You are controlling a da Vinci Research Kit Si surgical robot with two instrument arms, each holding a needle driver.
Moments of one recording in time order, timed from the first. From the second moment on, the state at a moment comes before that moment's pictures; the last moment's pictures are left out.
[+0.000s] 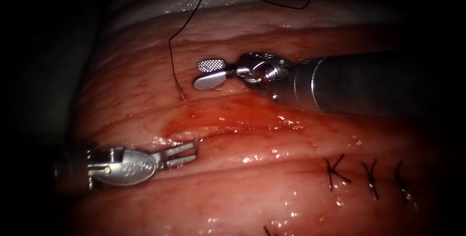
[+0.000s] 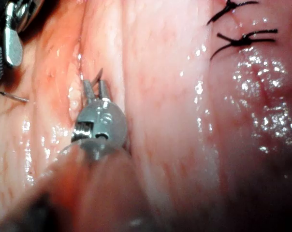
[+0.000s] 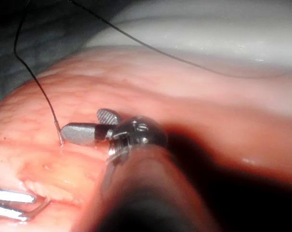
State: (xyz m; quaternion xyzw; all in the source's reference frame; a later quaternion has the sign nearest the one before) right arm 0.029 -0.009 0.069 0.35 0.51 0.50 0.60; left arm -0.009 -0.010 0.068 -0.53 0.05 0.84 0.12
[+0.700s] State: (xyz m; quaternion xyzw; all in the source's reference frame) right arm 0.029 -0.010 0.069 0.34 0.52 0.50 0.60; left arm -0.011 -0.009 0.071 -0.53 0.04 0.84 0.09
